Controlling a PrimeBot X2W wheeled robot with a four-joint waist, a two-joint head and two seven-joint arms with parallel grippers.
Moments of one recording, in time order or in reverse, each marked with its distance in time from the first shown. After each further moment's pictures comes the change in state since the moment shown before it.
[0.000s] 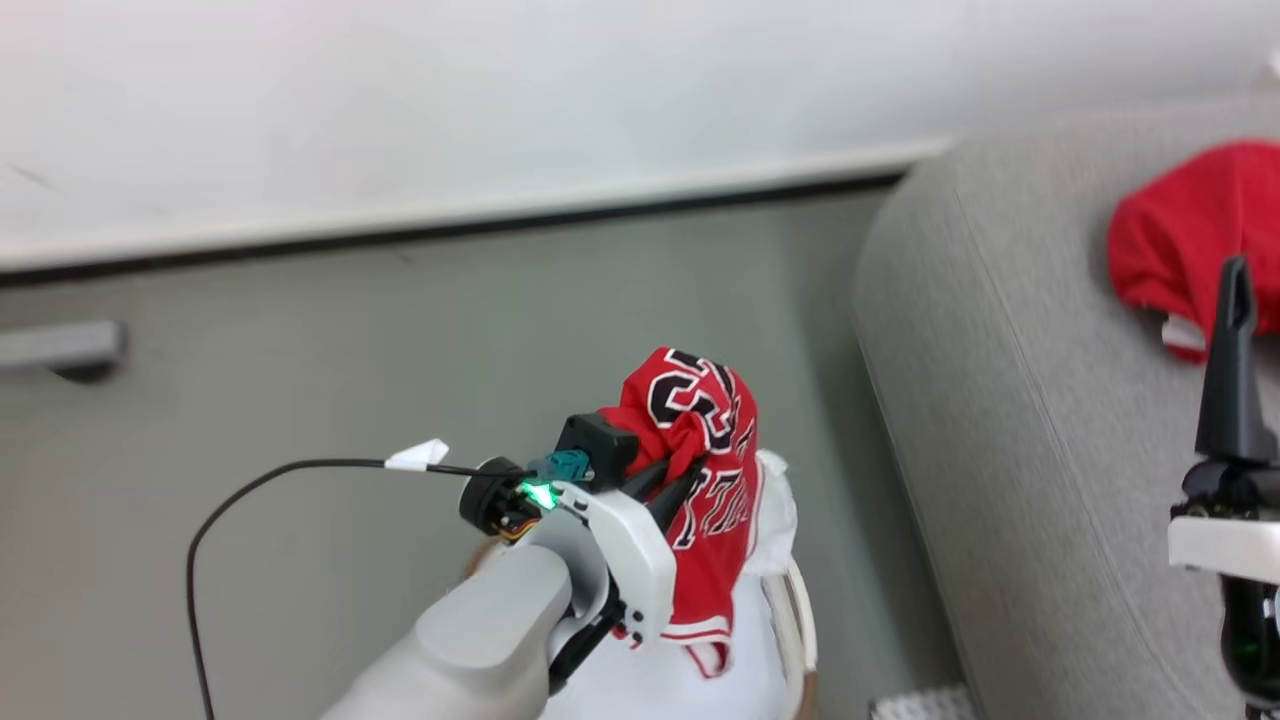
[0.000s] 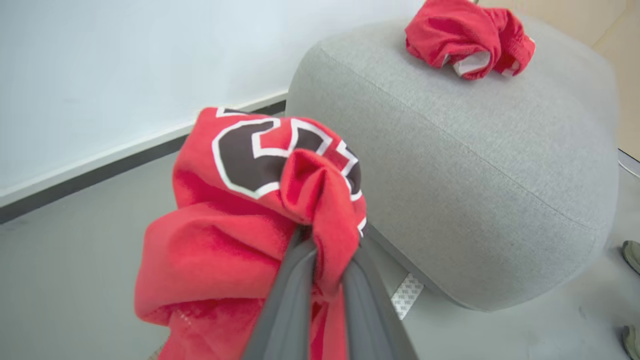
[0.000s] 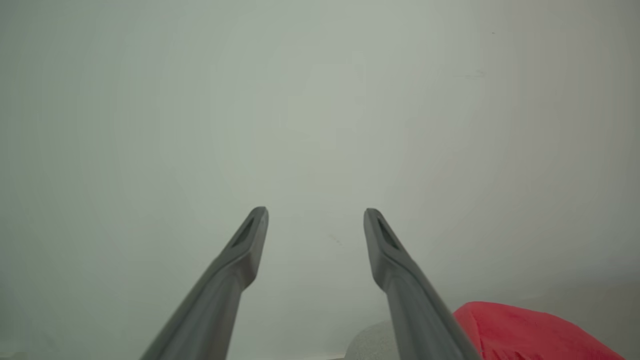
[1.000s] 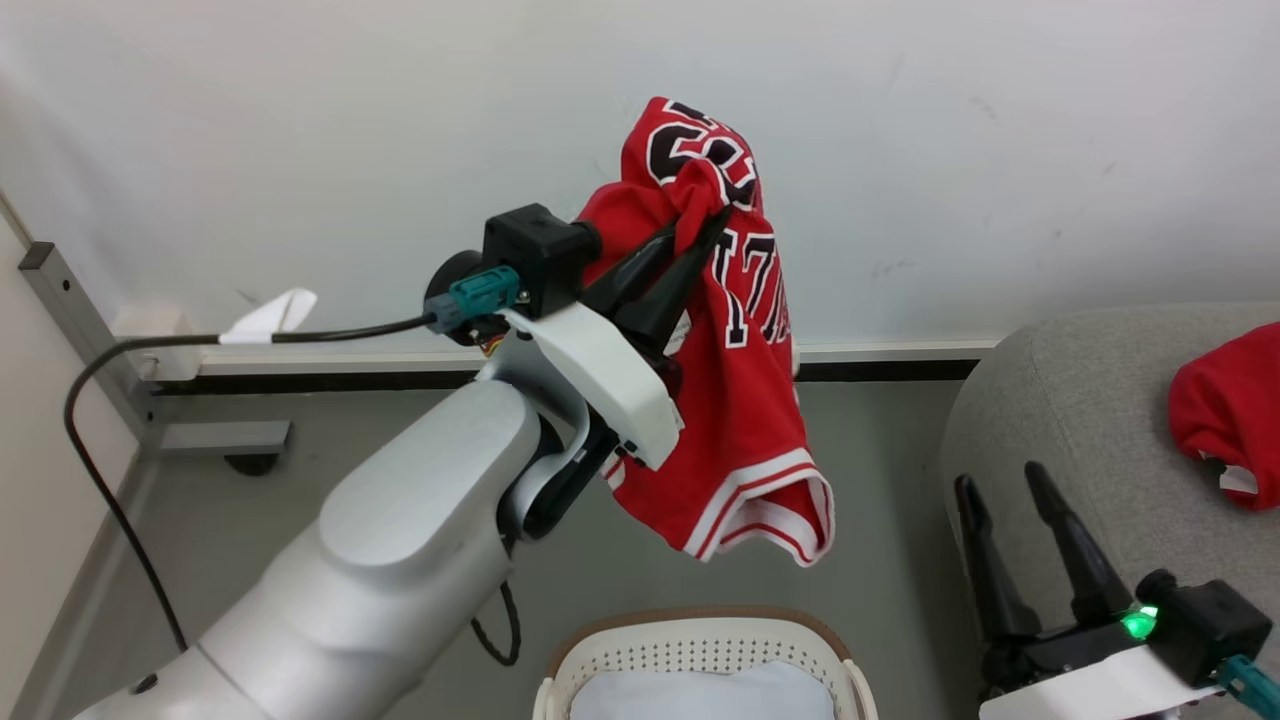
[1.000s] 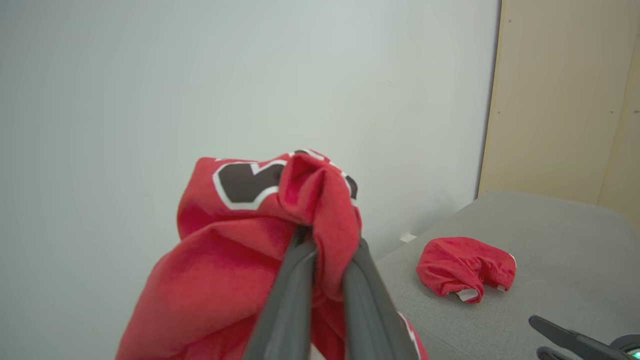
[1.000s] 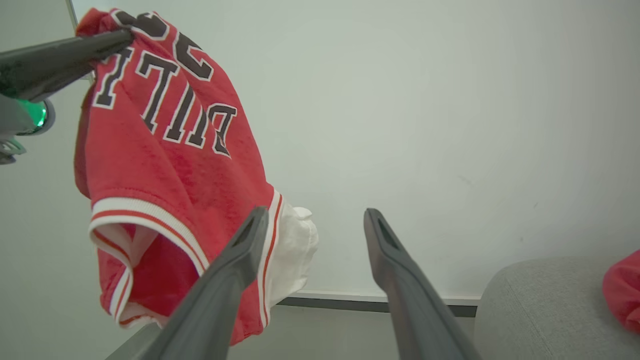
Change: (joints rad) left arm -0.117 0.173 0.187 -0.529 -0.003 0.164 0.073; right arm 0.167 0.034 0.282 0.147 0.053 0.000 0.000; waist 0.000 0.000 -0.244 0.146
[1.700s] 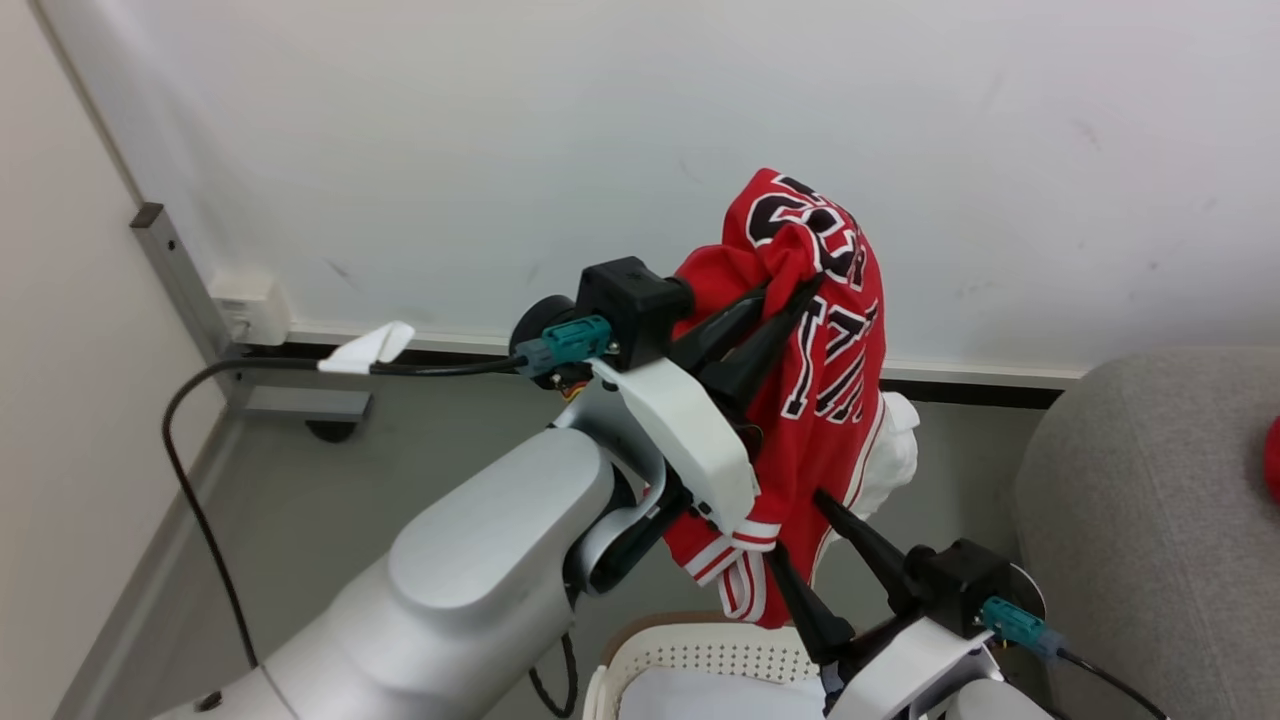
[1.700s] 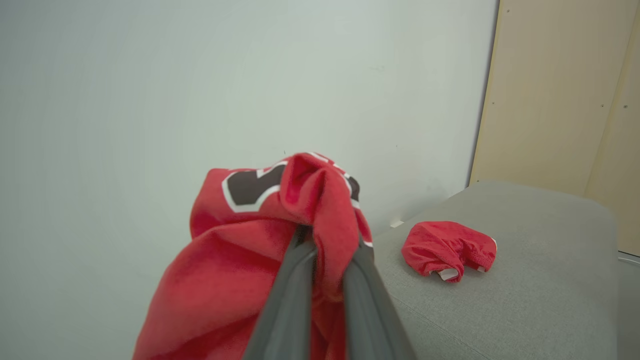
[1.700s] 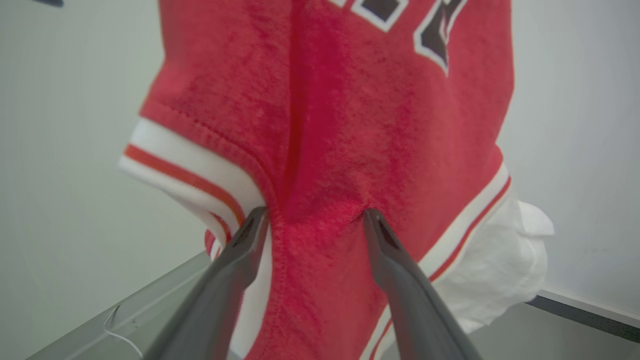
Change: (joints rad) left arm 0.032 -0.050 -0.062 -0.057 -0.013 -0.010 0.027; right arm -0.225 0.047 0.373 0.320 0.035 0.000 0.000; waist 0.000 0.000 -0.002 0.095
